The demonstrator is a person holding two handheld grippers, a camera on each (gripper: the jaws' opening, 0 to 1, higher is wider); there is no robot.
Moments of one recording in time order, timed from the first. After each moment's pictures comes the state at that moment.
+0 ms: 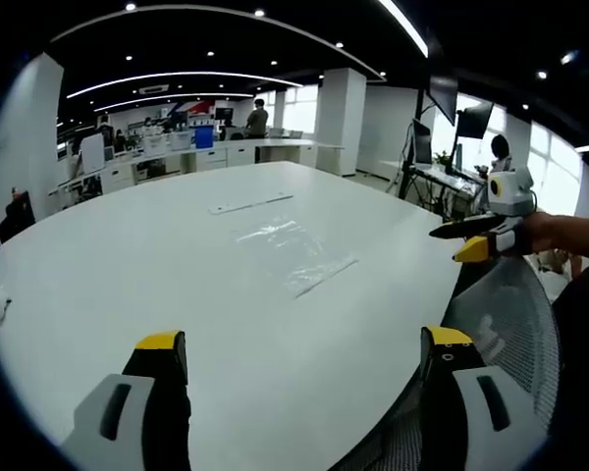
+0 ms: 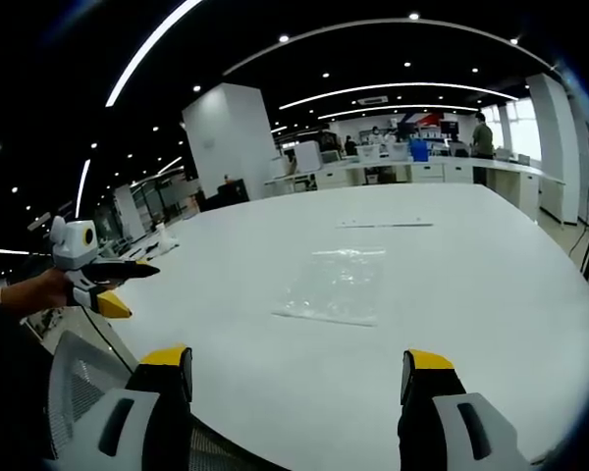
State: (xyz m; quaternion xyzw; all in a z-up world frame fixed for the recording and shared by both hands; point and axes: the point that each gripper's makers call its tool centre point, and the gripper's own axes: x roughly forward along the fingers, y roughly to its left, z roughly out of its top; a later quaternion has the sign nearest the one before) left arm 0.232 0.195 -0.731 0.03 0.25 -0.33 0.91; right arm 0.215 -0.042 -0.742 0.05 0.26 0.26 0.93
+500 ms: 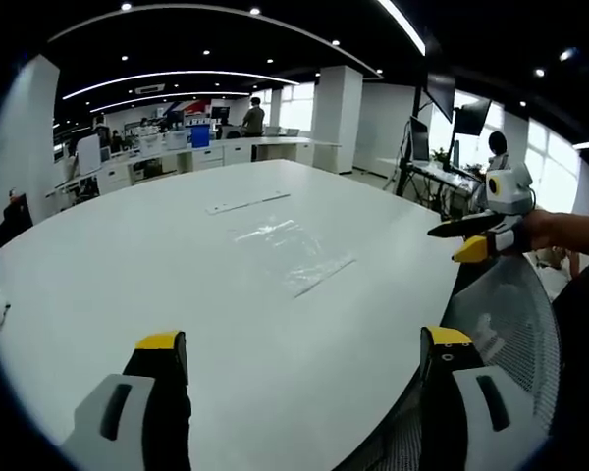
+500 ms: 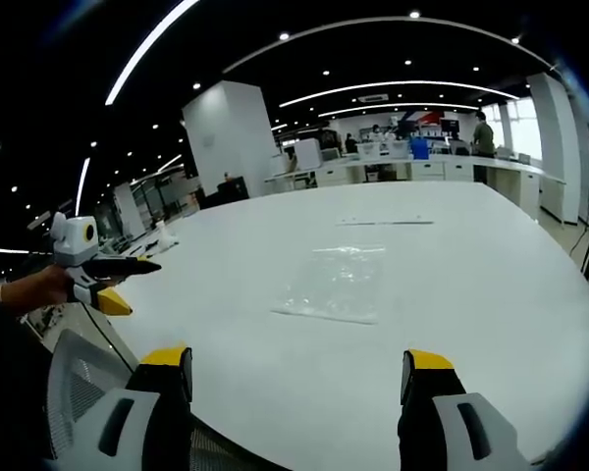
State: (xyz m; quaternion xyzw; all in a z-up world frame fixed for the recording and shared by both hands) left arm 0.236 0.192 -0.731 0.03 0.25 -0.34 0.91; right arm 0.216 -0.041 -0.745 0.05 0.26 0.27 0.93
